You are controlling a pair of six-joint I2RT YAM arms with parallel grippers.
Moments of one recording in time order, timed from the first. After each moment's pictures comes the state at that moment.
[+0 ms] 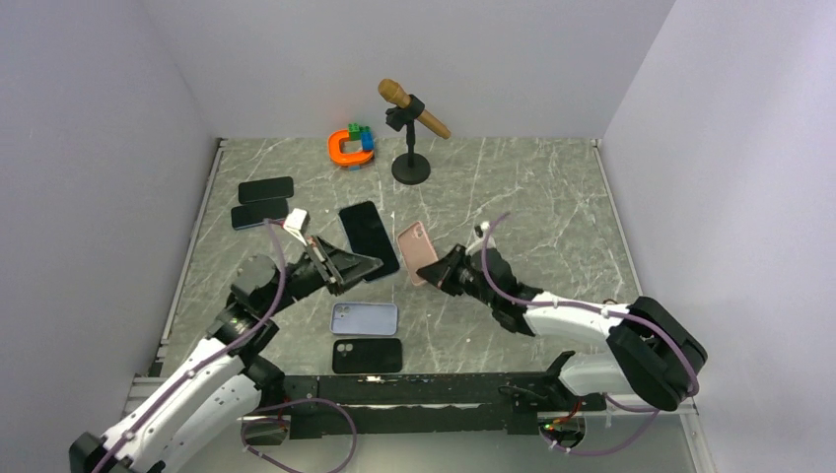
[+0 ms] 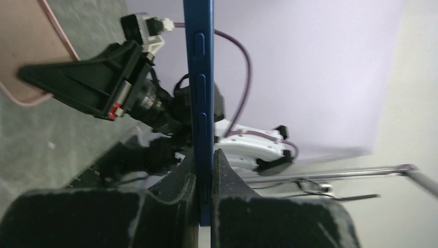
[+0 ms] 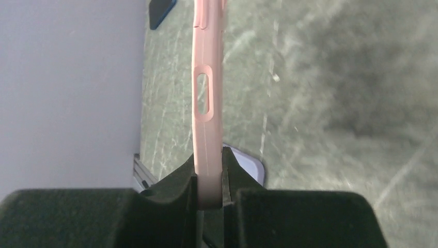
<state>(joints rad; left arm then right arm) -0.56 0.62 0.42 0.28 0.45 -1.47 0.80 1.27 0.37 0.53 0.05 1.17</state>
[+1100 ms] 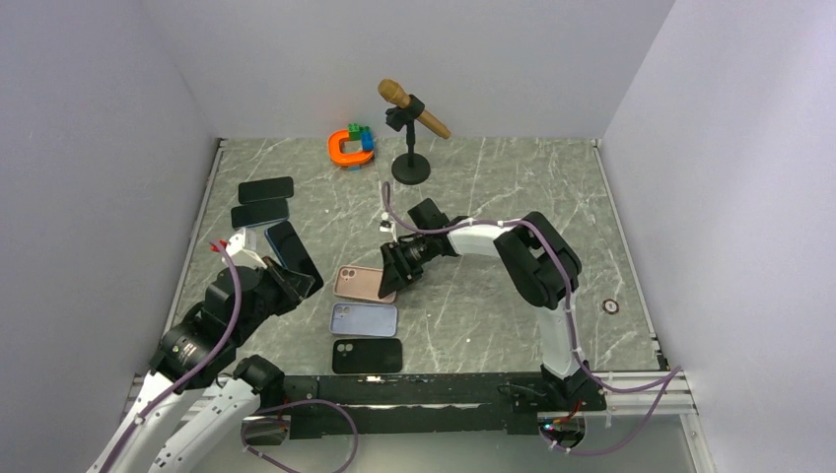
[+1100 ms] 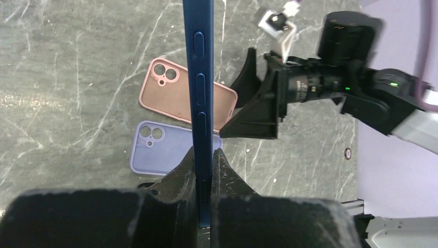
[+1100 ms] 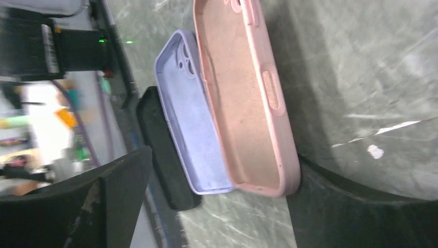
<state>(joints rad) -0.55 0.44 0.76 -0.80 -0.21 -0.88 0.69 2.06 1.25 -0.20 -0.91 0.25</state>
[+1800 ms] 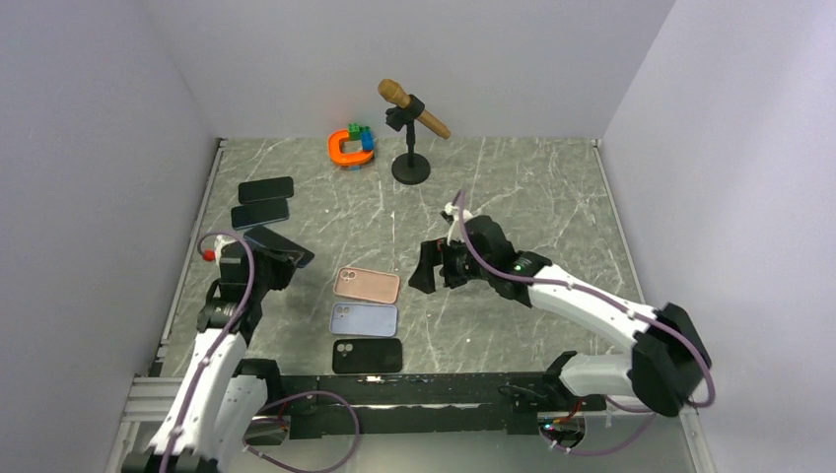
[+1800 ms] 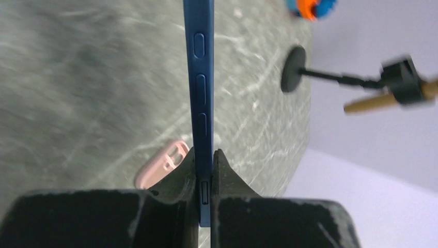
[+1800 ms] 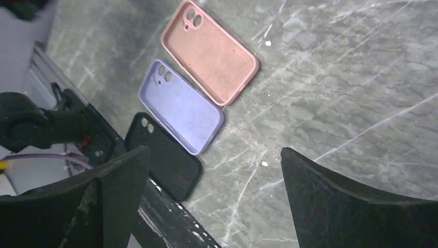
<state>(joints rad) -0.02 0.70 0.46 -0.29 0.05 -1.21 0.74 1.23 0.78 -0.17 -0.22 0.50</state>
